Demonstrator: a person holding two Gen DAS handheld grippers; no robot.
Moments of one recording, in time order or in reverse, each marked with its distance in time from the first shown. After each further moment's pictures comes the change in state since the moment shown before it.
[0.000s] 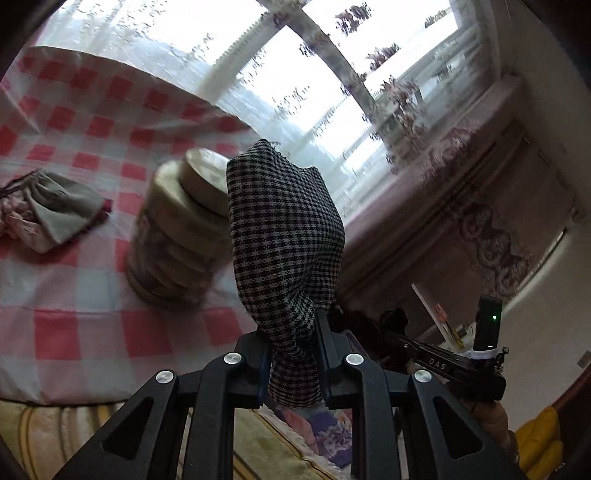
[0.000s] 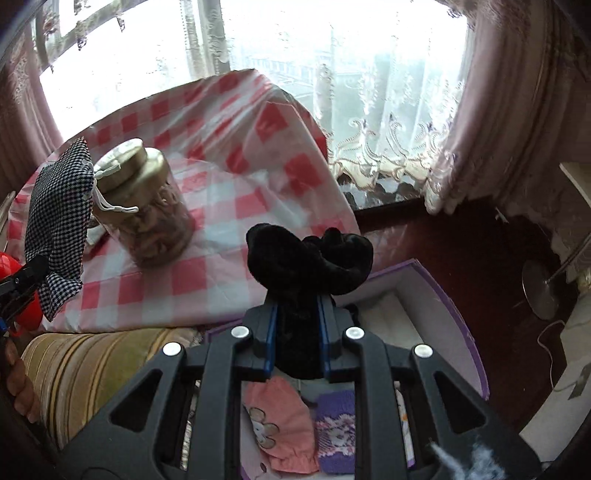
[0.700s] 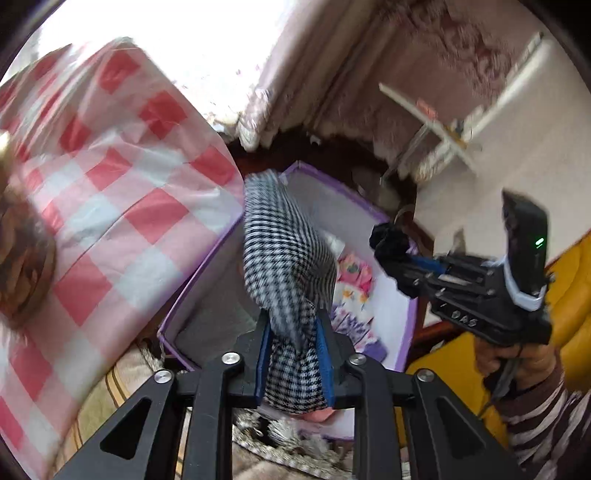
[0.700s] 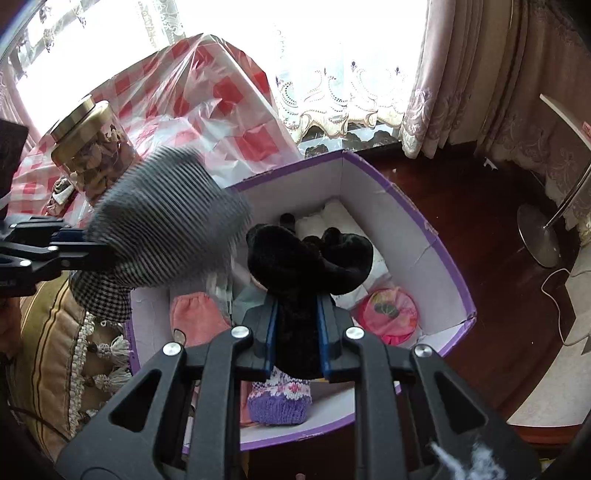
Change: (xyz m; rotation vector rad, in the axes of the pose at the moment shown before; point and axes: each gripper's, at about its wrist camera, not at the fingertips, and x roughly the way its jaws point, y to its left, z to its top) left arm 0.179 -0.117 -0.066 0.508 0.647 0.040; right arm 0.009 -0.100 -0.104 0.108 0.109 -0.005
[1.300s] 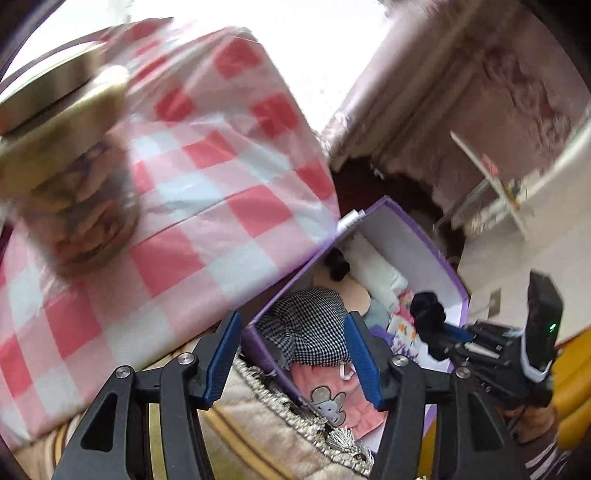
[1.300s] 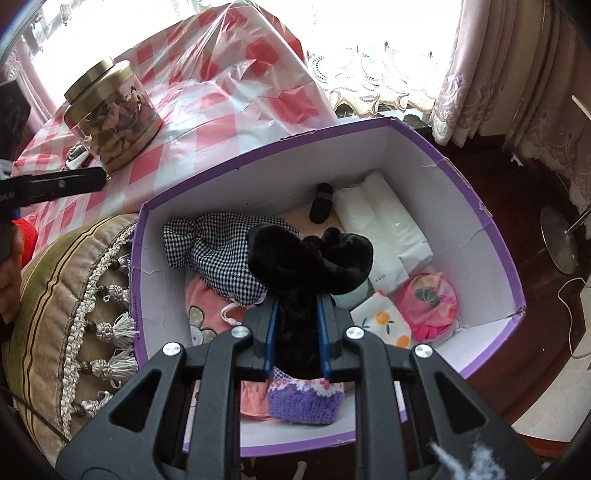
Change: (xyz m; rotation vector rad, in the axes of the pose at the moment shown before) left arm -0.028 0.069 -0.025 -0.306 -0.145 0.127; right arm 0.031 0.021 -0.015 -0.062 0.083 0.080
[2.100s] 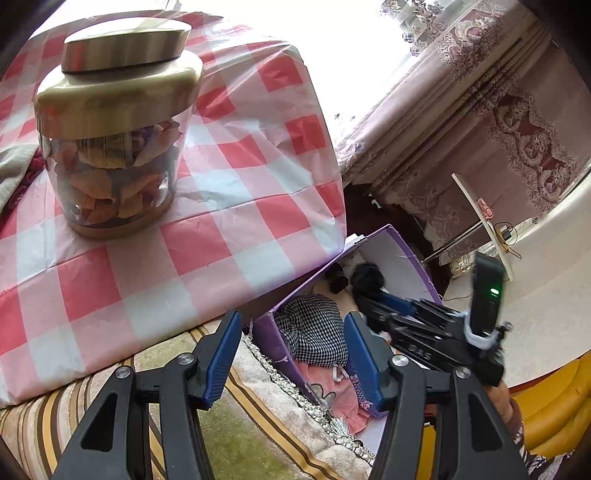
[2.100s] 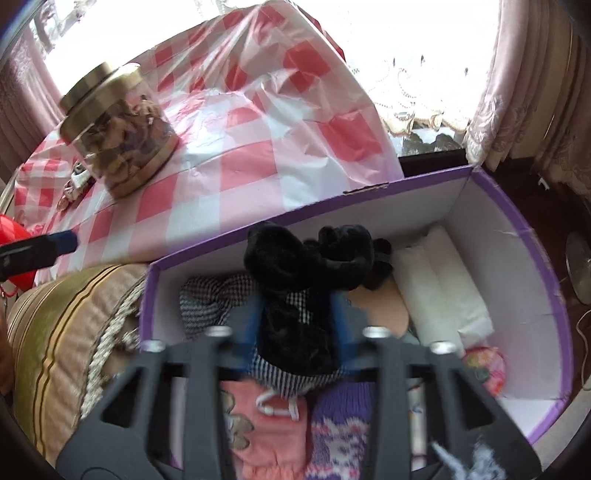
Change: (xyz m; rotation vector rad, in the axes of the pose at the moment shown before) left arm -0.017 0.029 -0.013 -0.128 -0.065 -0.061; right arm 0.055 0.035 0.055 -0.044 -0.044 0.082
